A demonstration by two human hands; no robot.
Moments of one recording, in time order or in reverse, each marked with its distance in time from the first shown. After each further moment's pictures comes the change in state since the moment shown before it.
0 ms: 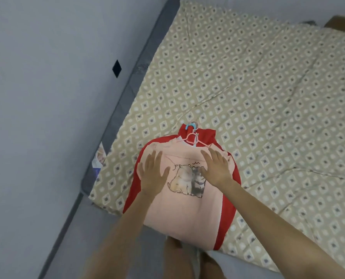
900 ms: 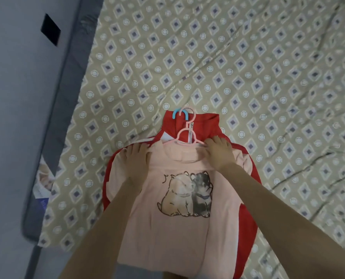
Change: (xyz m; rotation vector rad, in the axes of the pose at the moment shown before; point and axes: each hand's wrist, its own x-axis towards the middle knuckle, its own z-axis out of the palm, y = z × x) left_hand 0.195 -0.073 0.167 0.190 0.242 0.213; right_hand 0.189 0.077 0.120 0.095 0.094 0.191
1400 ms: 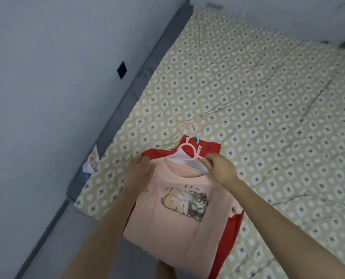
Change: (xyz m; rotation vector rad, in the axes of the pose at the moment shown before) left_hand -0.070 0.016 -0.186 -0.147 0.018 -0.090; right_hand -0.105 -0.055 -0.146 0.186 -0.007 -0.266
